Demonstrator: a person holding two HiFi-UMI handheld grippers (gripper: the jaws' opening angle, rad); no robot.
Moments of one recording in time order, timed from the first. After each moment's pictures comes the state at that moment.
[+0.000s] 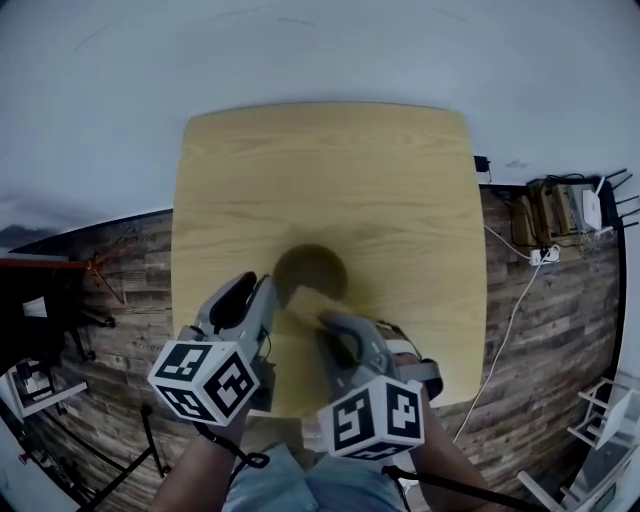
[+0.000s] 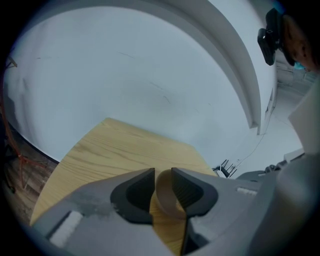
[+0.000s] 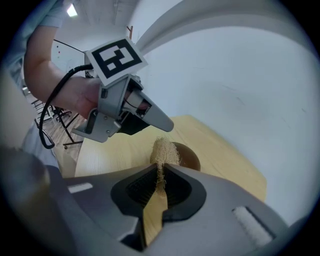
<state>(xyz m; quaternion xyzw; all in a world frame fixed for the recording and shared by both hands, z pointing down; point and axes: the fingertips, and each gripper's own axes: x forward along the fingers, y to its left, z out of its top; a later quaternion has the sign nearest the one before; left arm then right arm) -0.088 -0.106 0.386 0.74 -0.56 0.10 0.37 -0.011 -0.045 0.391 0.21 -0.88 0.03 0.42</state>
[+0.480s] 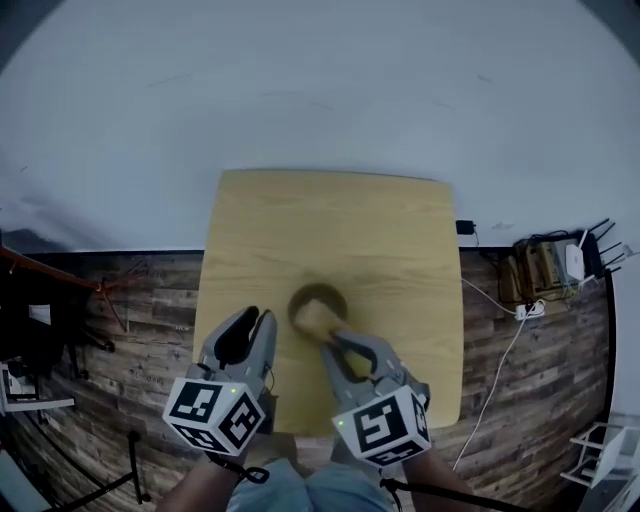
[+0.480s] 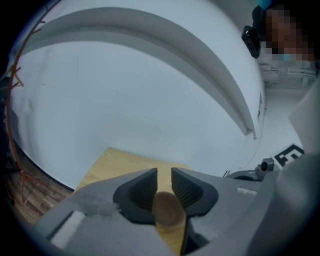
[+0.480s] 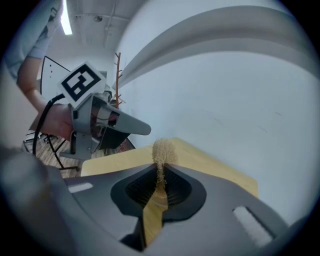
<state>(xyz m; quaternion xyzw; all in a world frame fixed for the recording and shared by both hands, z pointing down) -0.099 -0.080 0.295 0.76 -0.59 0.04 0.27 -0.007 -0.056 0.312 0.29 -0.91 0.04 0.29</state>
